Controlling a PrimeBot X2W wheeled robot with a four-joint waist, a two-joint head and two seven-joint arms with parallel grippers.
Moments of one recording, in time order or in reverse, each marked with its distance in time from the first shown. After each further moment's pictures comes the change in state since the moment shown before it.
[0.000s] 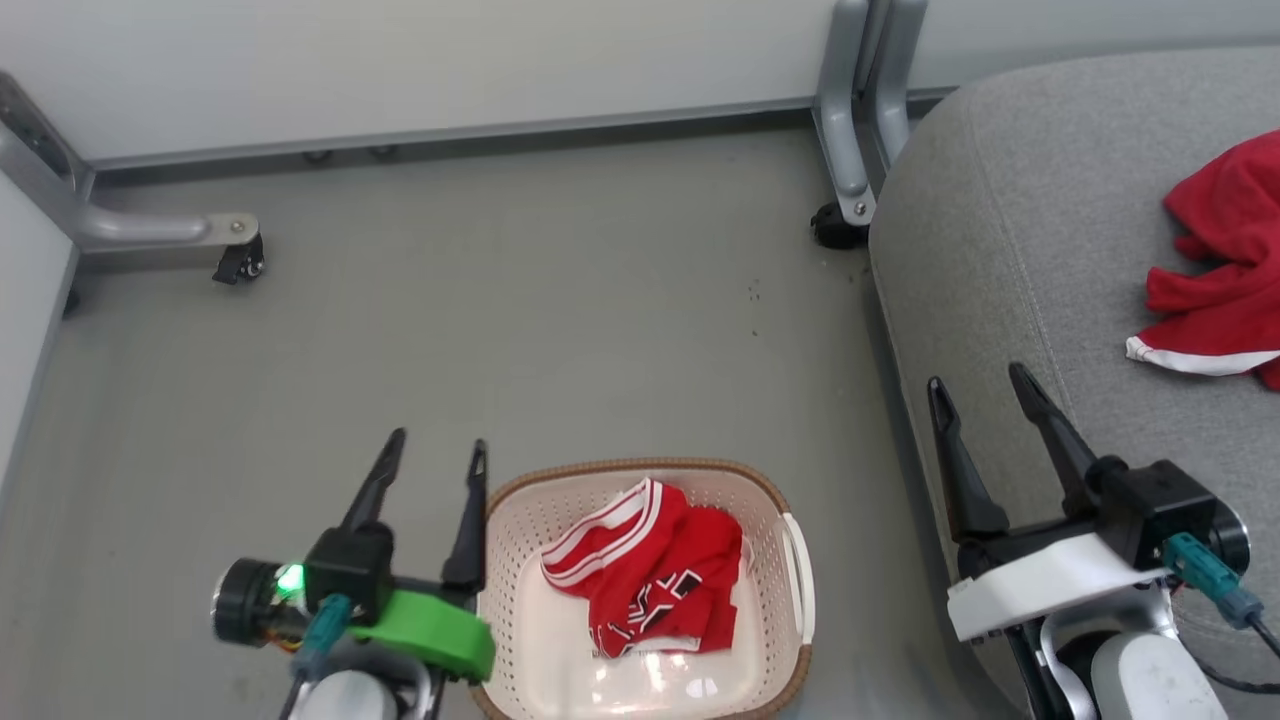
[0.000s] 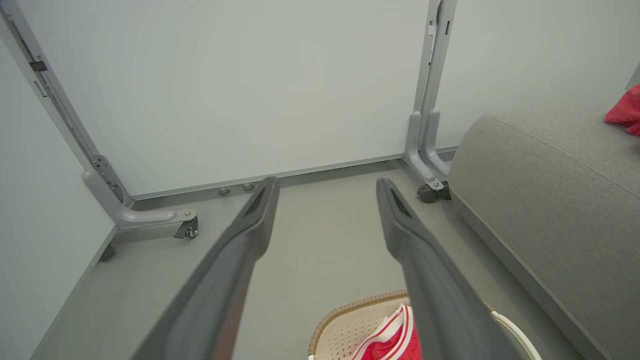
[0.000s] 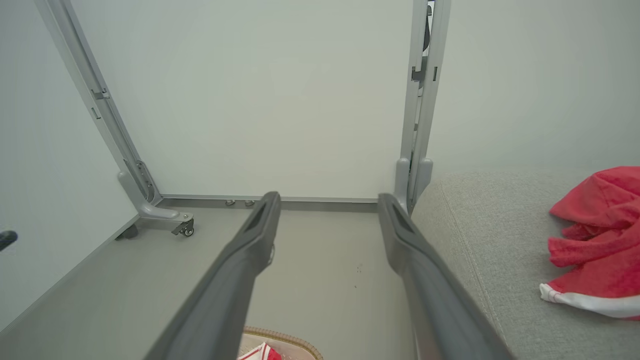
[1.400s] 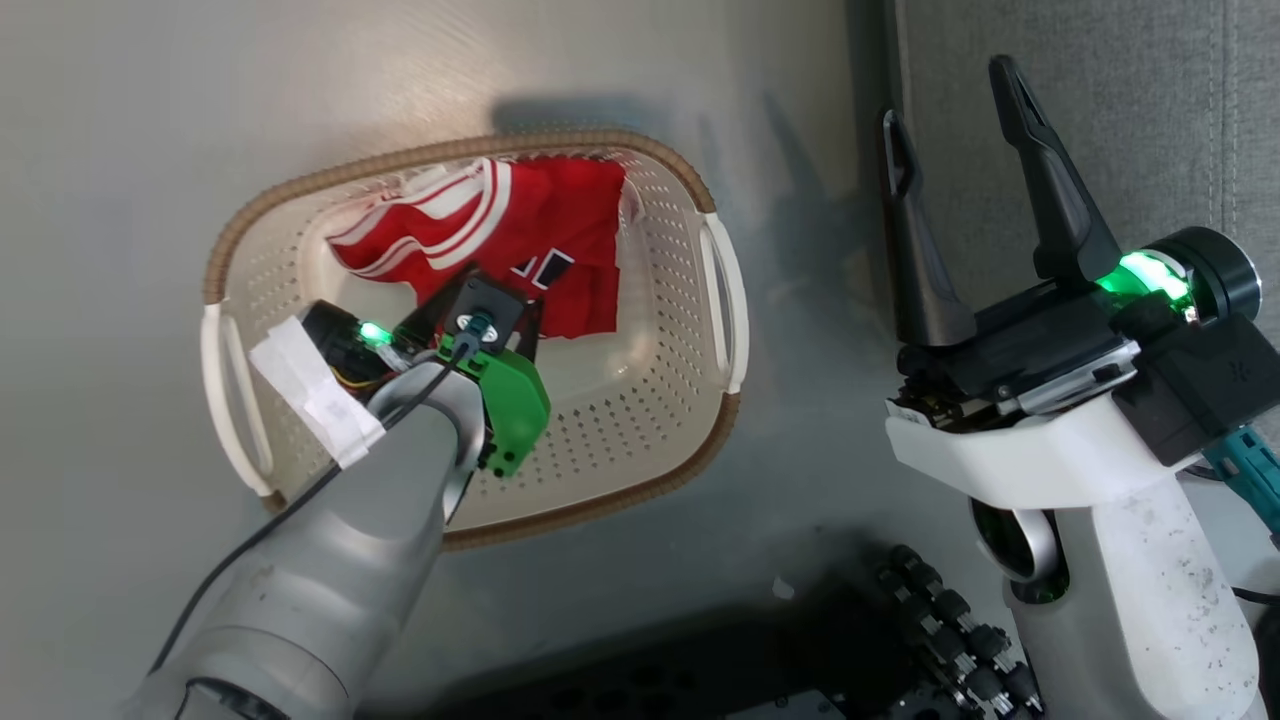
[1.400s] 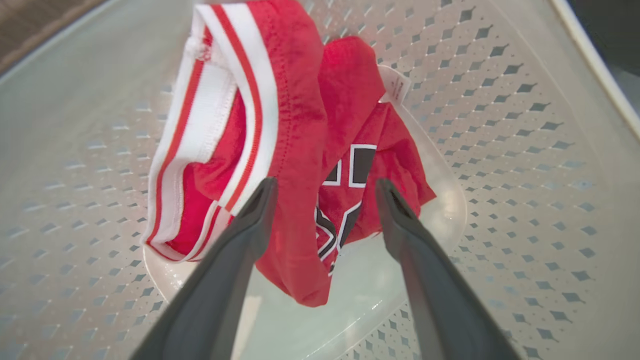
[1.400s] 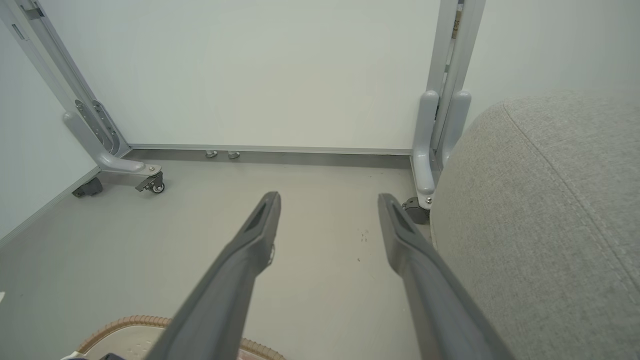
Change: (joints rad) left arm -0.781 -0.070 -0.567 0.894 -0.179 0.040 0.070; right arm -0.375 -0.001 0.146 -0.120 -0.013 0.000 -0.160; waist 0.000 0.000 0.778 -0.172
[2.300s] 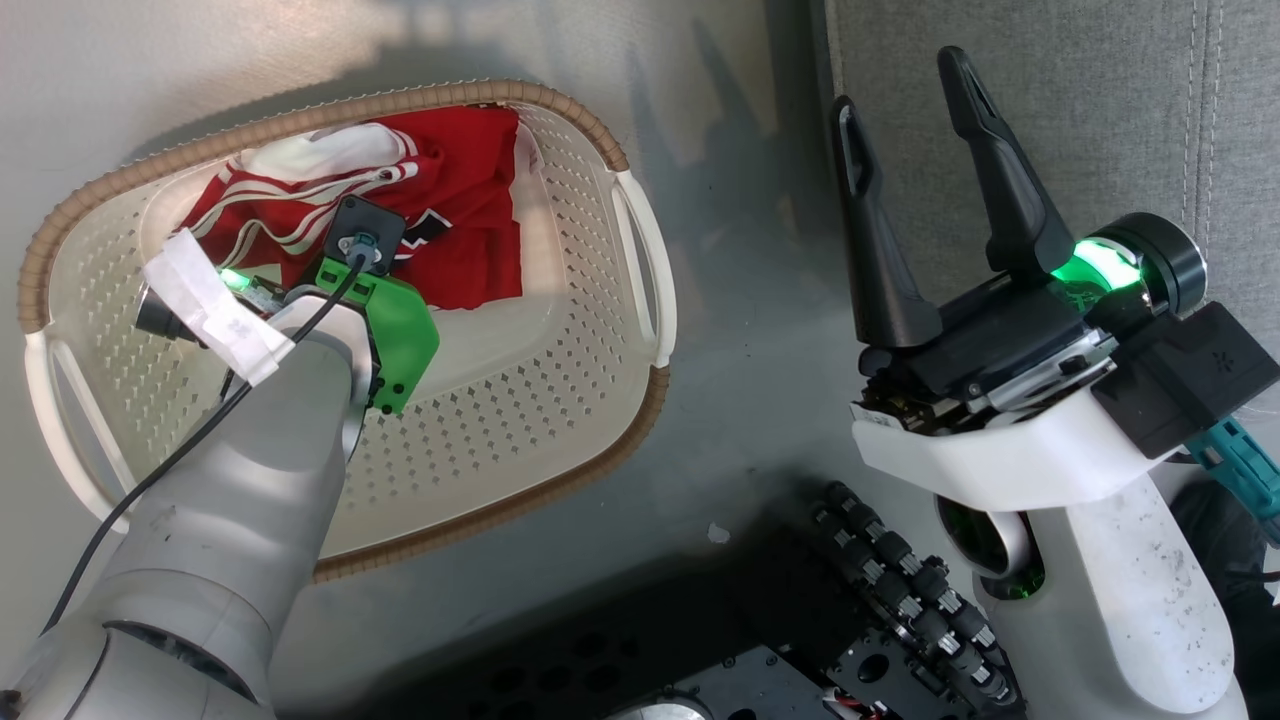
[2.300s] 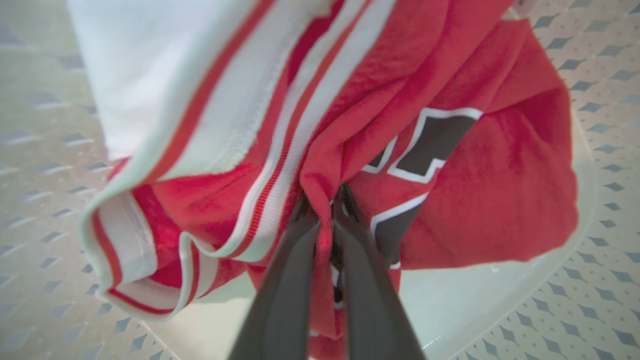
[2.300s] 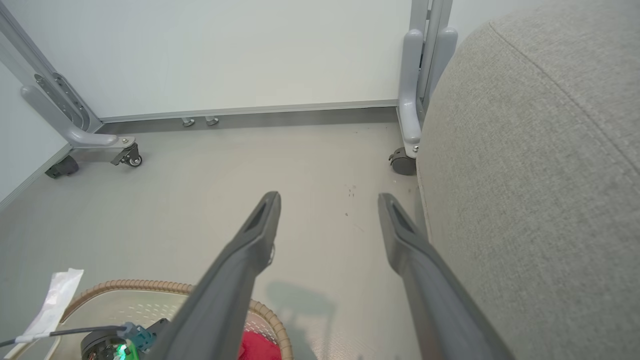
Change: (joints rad) left arm -0.141 0.077 -0.011 0.154 -0.021 0.077 0.099; right arm -0.039 0.002 0.066 0.025 0.089 0.000 -0.032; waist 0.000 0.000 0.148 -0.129
